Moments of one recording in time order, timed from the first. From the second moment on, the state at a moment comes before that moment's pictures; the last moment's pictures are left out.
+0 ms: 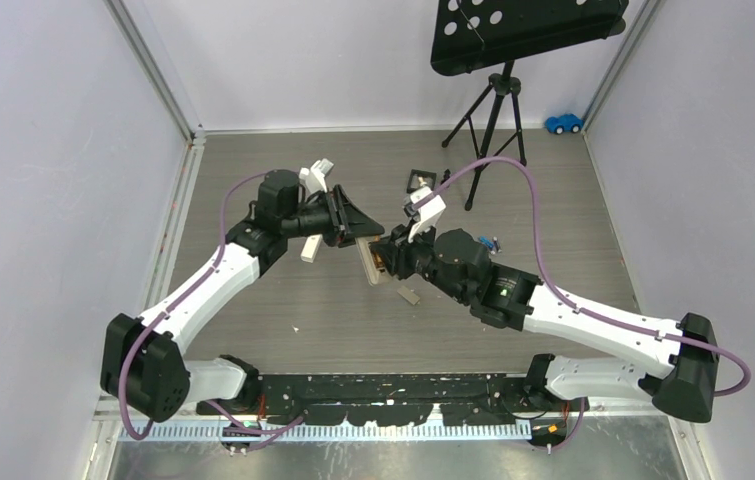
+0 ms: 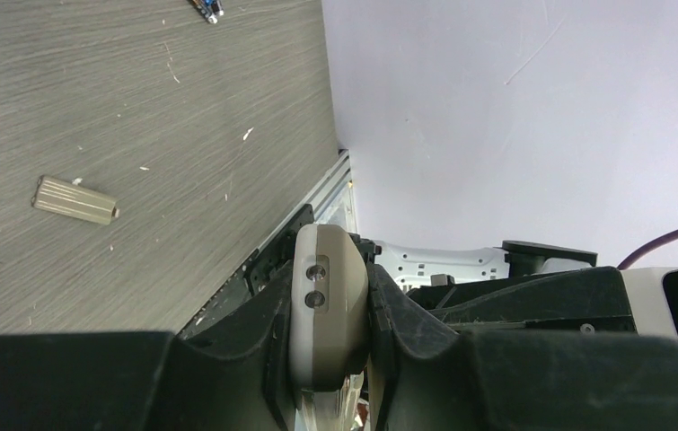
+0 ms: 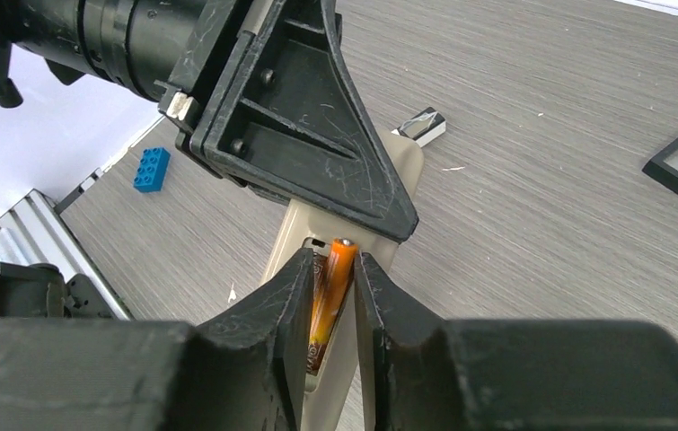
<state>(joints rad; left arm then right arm) -0.45 1.26 0.95 -0.07 0.73 -1.06 1.06 1.12 0.91 0.03 0.31 0.30</state>
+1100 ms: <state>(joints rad) -0.45 1.26 1.00 -0.02 0.52 -1.10 0.93 0.85 0.78 -0.17 0.41 1.44</state>
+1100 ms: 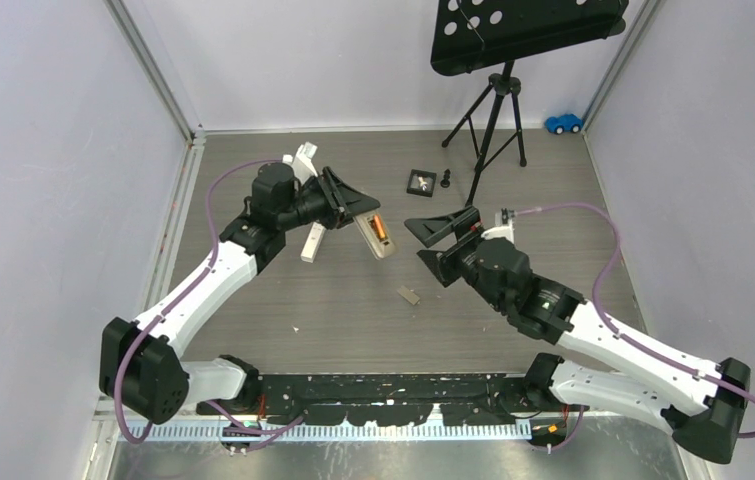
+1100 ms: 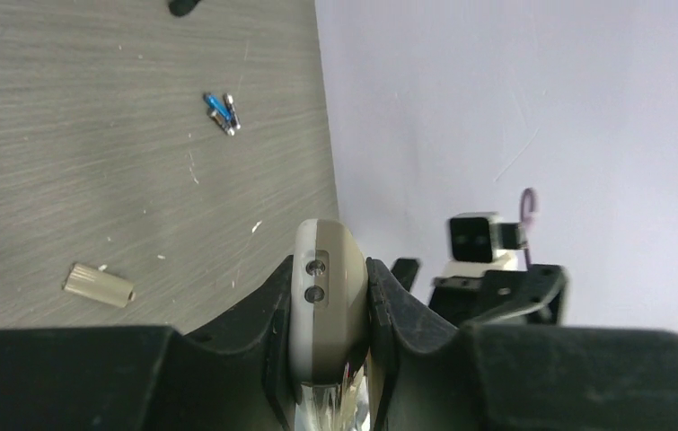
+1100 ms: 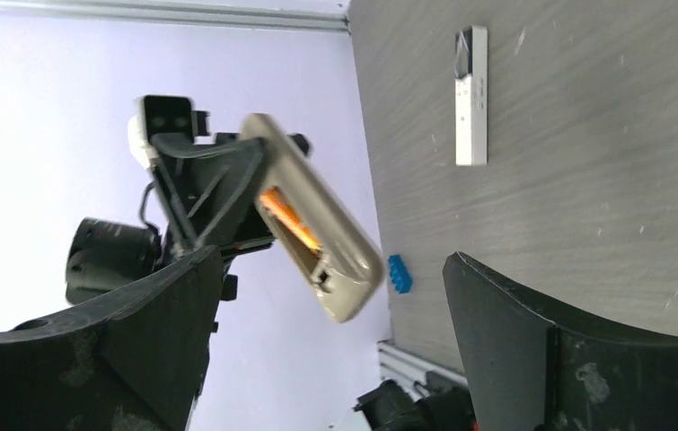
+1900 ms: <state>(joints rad) -0.45 1.25 0.98 0.00 0.48 -1.17 0.88 1.16 0.68 0.33 0.21 1.80</state>
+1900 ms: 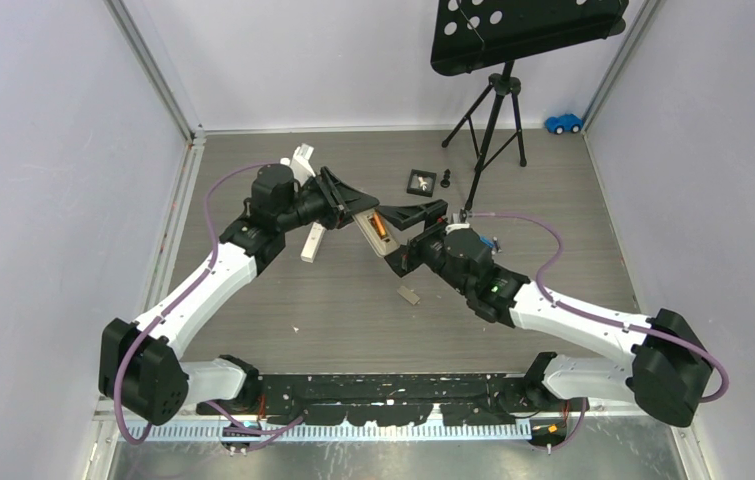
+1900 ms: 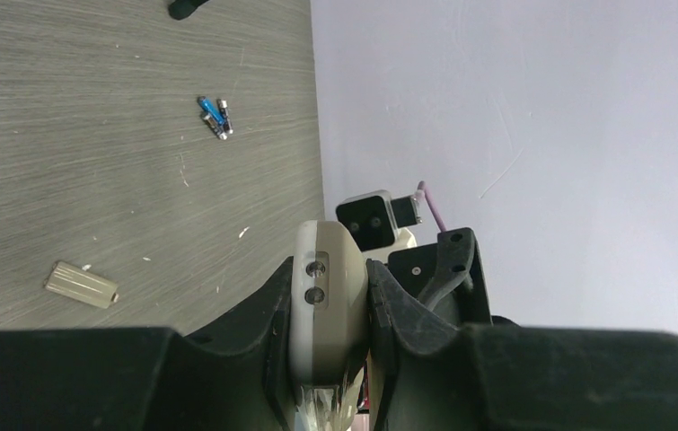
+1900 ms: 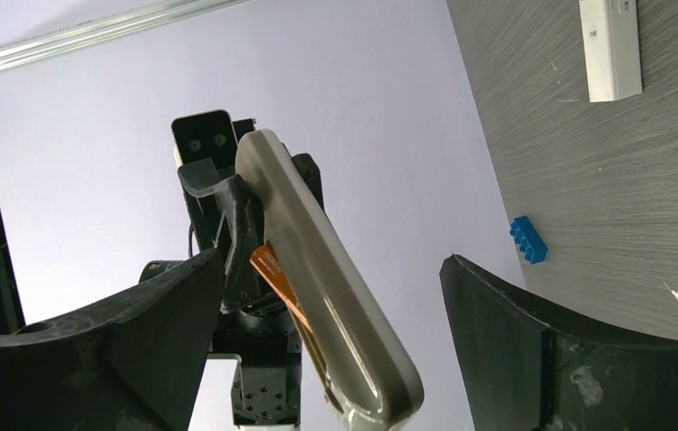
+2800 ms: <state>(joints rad) -0.44 1.25 0.98 0.01 0.52 -1.22 0.86 1.22 0.69 0.44 0.12 1.83</state>
